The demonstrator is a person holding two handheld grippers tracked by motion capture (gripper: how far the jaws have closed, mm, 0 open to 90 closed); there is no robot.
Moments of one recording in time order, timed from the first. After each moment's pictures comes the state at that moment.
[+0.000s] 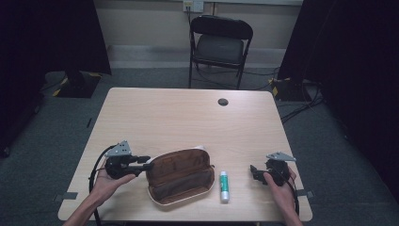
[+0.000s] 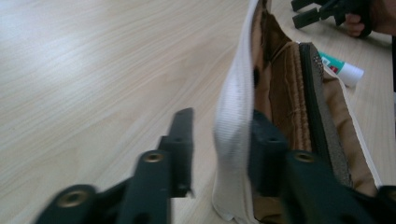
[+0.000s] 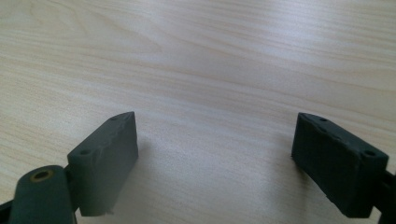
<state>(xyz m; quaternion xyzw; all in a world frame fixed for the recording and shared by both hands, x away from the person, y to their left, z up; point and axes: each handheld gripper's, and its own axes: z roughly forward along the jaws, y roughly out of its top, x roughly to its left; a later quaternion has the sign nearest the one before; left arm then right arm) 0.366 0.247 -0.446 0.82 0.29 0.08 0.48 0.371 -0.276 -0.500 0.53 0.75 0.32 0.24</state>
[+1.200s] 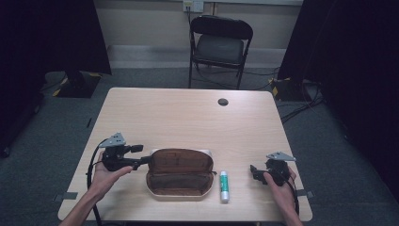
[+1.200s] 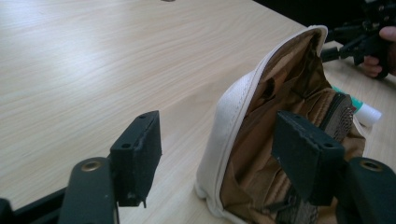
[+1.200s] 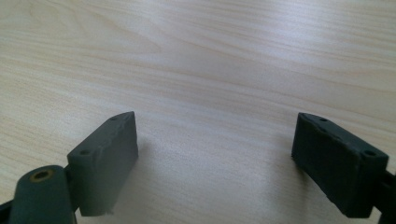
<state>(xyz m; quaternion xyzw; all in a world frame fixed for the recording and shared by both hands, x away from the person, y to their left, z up) 0.380 0.260 -0.438 0.79 0.34 0.09 0.50 0.372 -0.276 -0.500 0.53 0.75 0.32 0.24</state>
